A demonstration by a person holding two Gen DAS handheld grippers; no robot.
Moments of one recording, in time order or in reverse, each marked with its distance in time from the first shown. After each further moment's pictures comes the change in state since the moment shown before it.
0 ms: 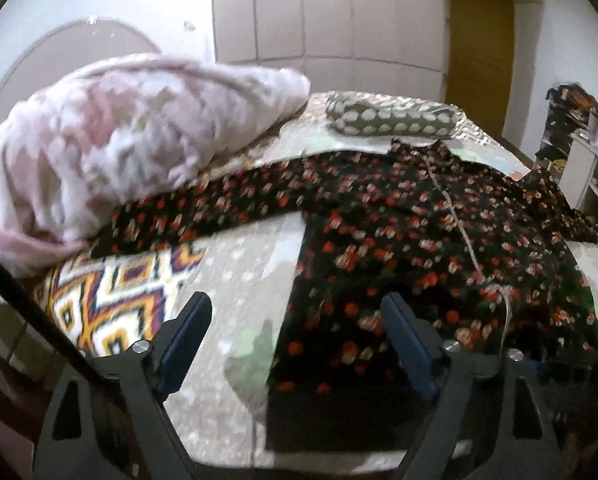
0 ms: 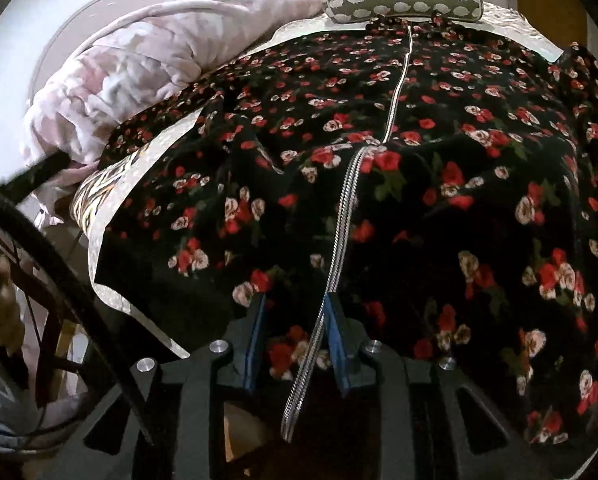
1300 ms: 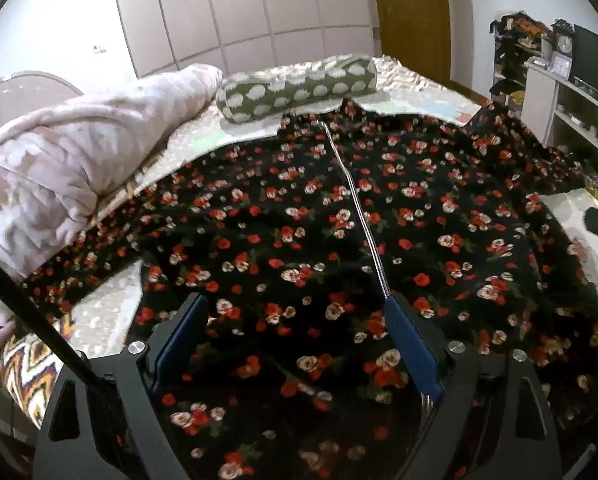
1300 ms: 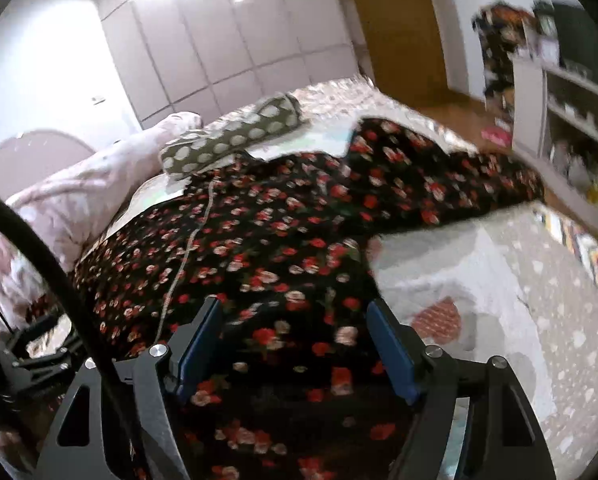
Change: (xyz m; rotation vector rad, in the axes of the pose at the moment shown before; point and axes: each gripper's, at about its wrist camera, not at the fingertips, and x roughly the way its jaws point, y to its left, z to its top) left arm 0.101 -0.171 0.033 0.224 0.105 -0.101; right arm -0.127 -0.172 0.032 0.338 -0.401 -0.304
